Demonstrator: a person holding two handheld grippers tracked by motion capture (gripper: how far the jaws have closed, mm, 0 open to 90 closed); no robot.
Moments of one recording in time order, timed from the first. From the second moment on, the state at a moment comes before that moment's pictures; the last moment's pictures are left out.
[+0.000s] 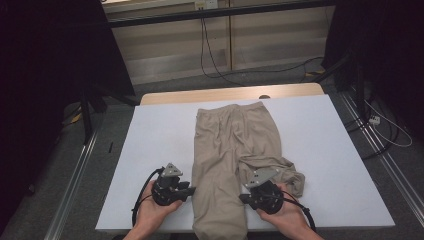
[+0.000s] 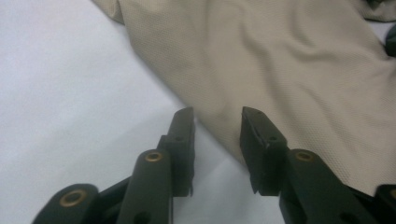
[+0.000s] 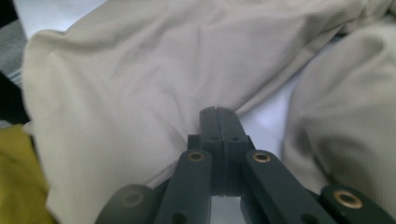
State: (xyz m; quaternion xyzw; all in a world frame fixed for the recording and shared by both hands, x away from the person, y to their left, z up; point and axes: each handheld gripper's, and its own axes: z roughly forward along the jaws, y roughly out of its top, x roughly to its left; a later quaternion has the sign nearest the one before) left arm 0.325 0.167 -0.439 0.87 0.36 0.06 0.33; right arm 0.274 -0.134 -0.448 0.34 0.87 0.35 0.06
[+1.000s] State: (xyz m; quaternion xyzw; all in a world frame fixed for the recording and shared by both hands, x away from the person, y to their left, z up) left arm 0.311 0.169 -0.439 0.86 0.37 0.04 0.34; right arm 0.271 -0.137 -0.452 0.36 0.86 0.36 0.08
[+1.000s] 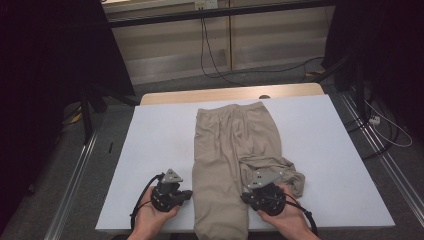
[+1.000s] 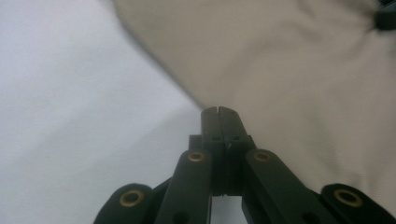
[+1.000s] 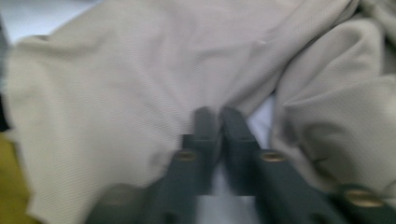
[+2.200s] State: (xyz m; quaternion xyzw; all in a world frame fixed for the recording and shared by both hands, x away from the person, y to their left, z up) left arm 0.296 0.160 -0.434 0.87 0.33 0.04 0.36; right arm 0.277 -0.191 -0.447 0.44 0.81 0.34 0.17
